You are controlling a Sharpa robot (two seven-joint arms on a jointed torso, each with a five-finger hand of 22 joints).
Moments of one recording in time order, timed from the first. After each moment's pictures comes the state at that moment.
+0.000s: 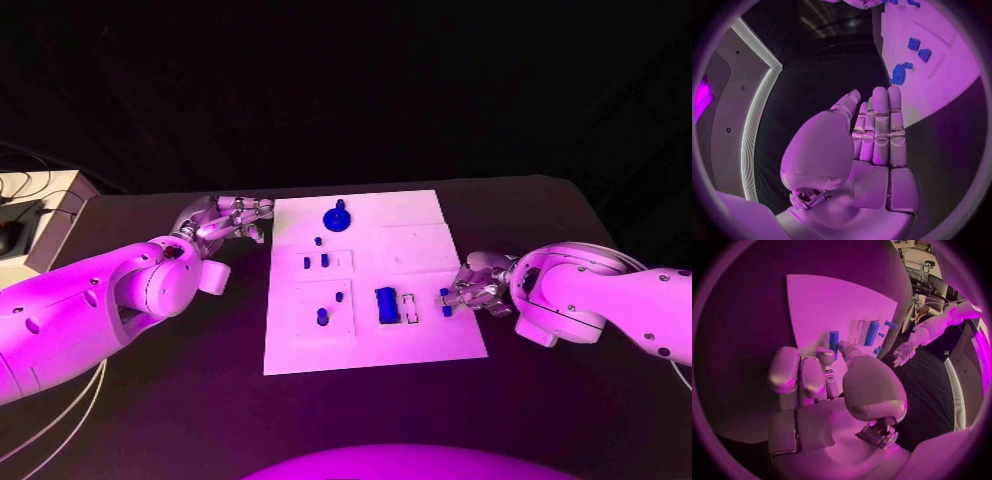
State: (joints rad) left arm 1.00 -0.88 0.15 1.38 -0.23 -0.23 0.26; left_hand 1.42 -0.06 0.14 0.03 0.24 1.07 0.14 0.07 0.06 1.21 0.08 0.11 0.06 1.24 0.00 0.84 0.35 0.14 1.16 0.00 0.49 0.95; right arm 1.22 -1.04 -0.15 1.75 -1.04 -0.10 -0.59; right_hand 1.12 0.00 0.17 0.09 0.40 1.08 0.04 0.16 0.88 1.31 -0.04 0.84 1.21 1.45 -0.10 1.24 1.04 0.07 1.46 -0.12 1.00 1.31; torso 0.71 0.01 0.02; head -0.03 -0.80
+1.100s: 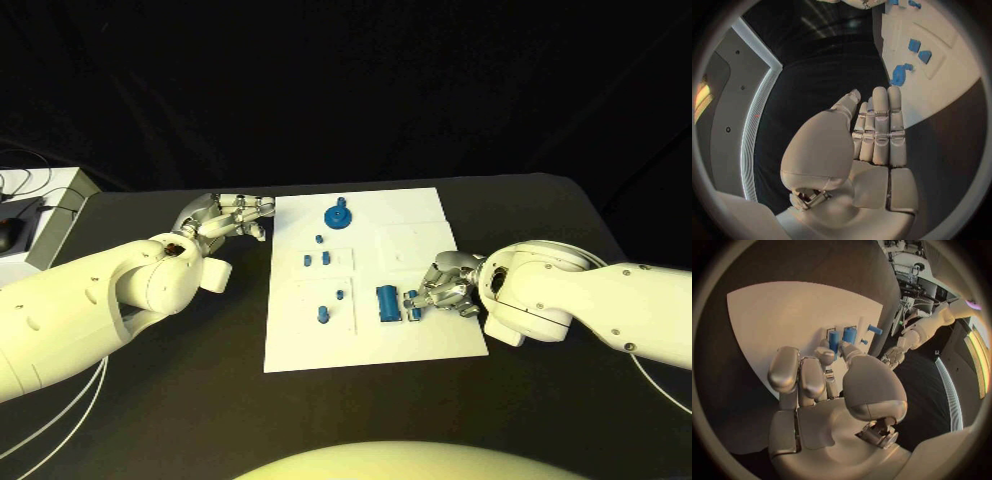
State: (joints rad) left arm 1.00 -0.88 0.15 1.38 -0.23 -0.23 0.26; left_hand 1.42 -0.06 0.14 0.02 0.24 1.07 0.15 0.07 0.06 1.21 0.08 0.11 0.06 1.24 0.00 0.84 0.35 0.14 1.16 0.00 0.49 0.95; right arm 1.22 -0.94 -0.15 1.76 -1.01 -0.11 -0.58; right_hand 1.11 0.00 0.18 0.08 0.40 1.08 0.04 0.17 0.89 1.31 -0.04 0.84 1.21 1.45 -0.10 1.23 1.04 0.07 1.45 -0.11 1.00 1.31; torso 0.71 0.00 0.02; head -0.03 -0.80
